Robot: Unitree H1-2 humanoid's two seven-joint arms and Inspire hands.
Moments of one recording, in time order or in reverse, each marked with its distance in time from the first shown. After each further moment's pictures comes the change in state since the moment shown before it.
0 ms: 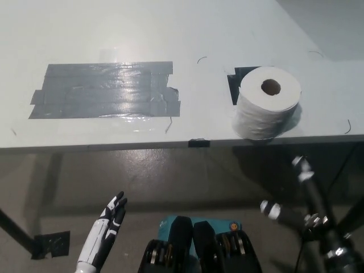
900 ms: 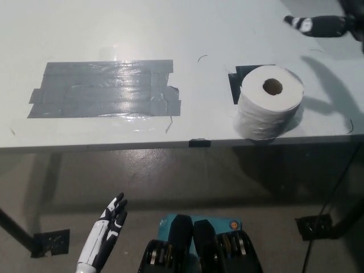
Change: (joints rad) left_arm 0.000 -0.001 0.000 0.000 0.000 0.006 0.000; right_arm -0.897 -0.293 0.112 0.464 0.037 0.480 0.314
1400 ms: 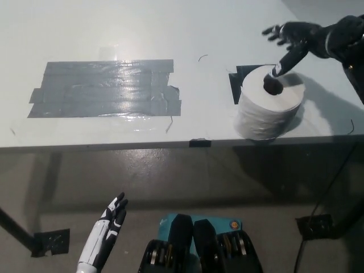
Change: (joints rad) left_arm -0.005 -0.002 -0.001 0.000 0.000 0.001 0.000; right_arm -0.272 0.047 0.340 0.613 -0.059 0.017 0.310
